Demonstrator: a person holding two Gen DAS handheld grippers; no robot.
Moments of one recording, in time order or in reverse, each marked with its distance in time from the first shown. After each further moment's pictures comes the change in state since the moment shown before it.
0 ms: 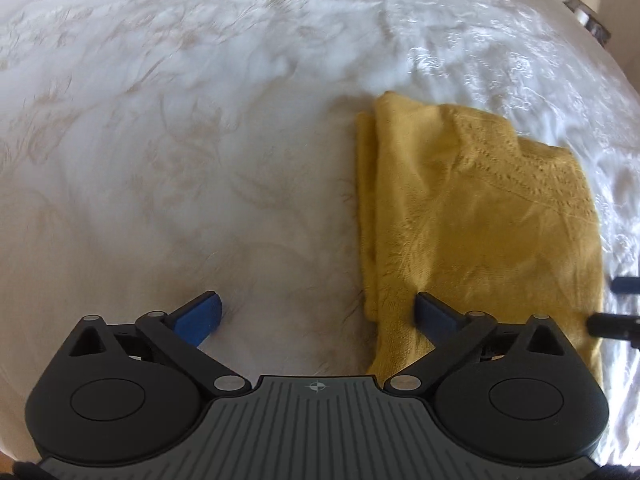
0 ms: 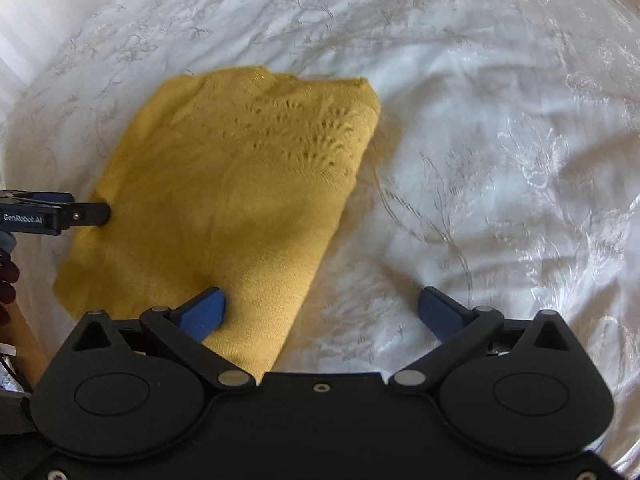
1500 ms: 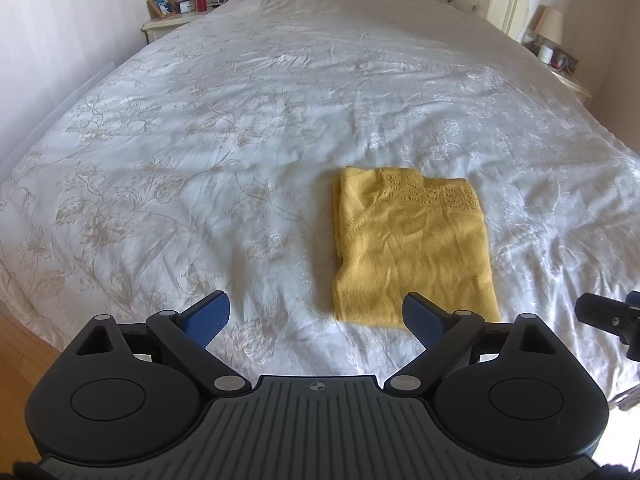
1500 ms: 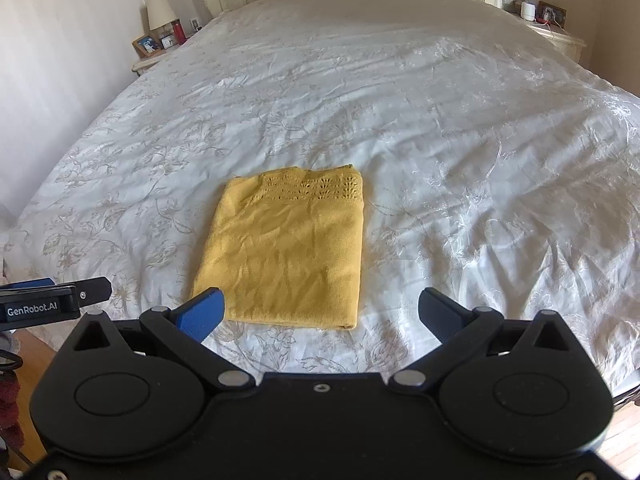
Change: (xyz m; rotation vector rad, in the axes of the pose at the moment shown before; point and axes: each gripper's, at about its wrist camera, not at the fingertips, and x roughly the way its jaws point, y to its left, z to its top) left arm -0.208 -0.028 -0.081 0.070 -0.220 0.057; right arm -0.186 0.131 -0.097 0.252 -0.346 -0.187
